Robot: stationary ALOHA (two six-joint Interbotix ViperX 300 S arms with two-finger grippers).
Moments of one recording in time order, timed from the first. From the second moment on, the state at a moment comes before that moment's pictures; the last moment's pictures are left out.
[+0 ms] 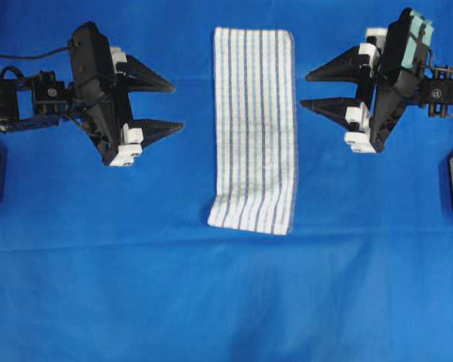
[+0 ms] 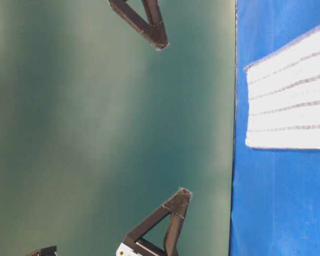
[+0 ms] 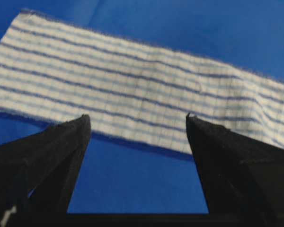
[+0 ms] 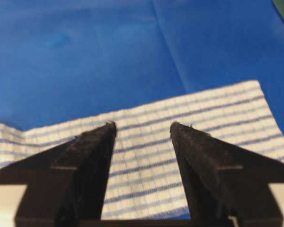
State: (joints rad) left arm 0.20 -0.27 0.93 -0.03 -0.31 -0.04; right arm -0.30 -0.45 0.96 -0.43 -0.10 0.41
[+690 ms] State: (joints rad) left arm 0.47 0.17 0.63 -0.03 -0.37 0.02; right arm -0.59 -0.04 0.76 -0.46 -0.07 0.40
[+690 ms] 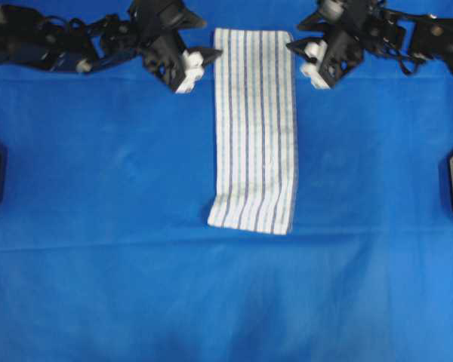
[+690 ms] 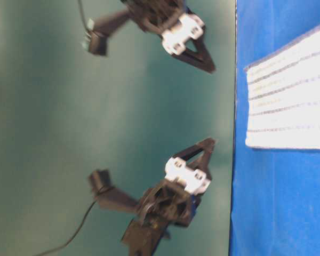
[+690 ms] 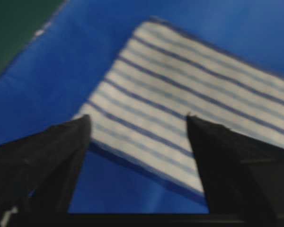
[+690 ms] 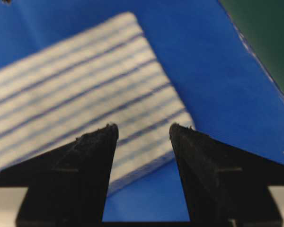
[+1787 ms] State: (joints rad) left arm 0.54 0.44 0.42 -0.03 -0.25 0.01; right arm -0.67 0.25 0.65 -0.47 -0.13 0.38
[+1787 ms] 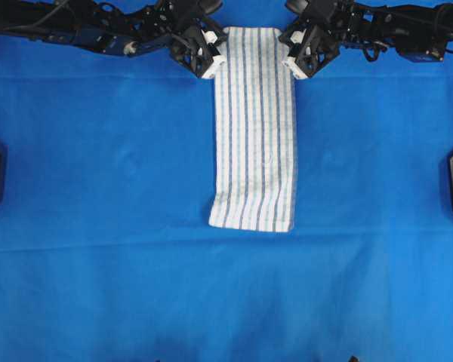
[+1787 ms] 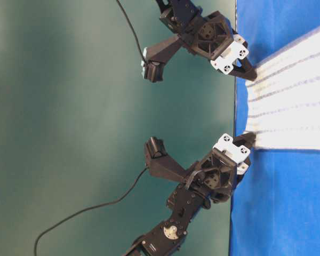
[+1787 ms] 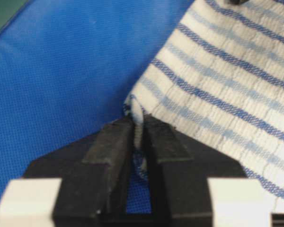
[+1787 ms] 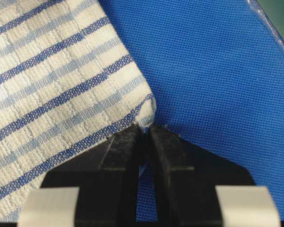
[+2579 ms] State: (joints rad) left arm 0.57 0.38 0.35 -0.03 -0.11 0.08; right arm -0.70 0.19 0.64 -0.47 -0.10 0.38
